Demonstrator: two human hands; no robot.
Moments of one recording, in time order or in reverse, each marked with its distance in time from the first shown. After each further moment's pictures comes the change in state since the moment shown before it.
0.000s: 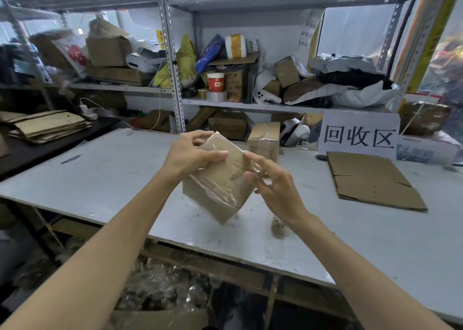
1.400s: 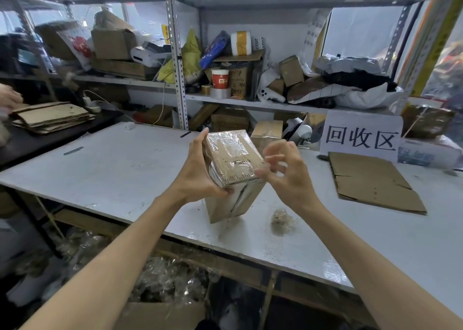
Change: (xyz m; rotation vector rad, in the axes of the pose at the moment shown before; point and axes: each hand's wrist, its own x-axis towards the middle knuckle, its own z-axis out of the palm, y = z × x) left_hand -0.031 -0.036 0.018 0.072 -0.148 0.238; right_hand 0.003 -0.027 -0.023 0.063 0.073 0.075
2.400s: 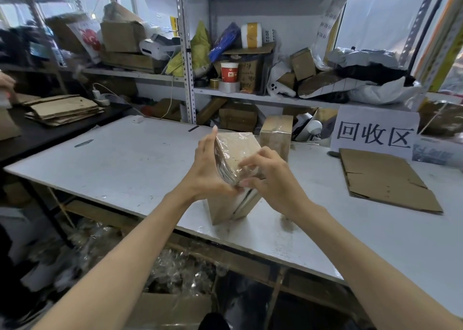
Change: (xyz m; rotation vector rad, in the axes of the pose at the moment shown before) left_hand -0.004 -0.006 0.003 0.138 0.024 -0.046; right_hand -0.005 -0.016 0.034 -0.237 -0.265 -0.083
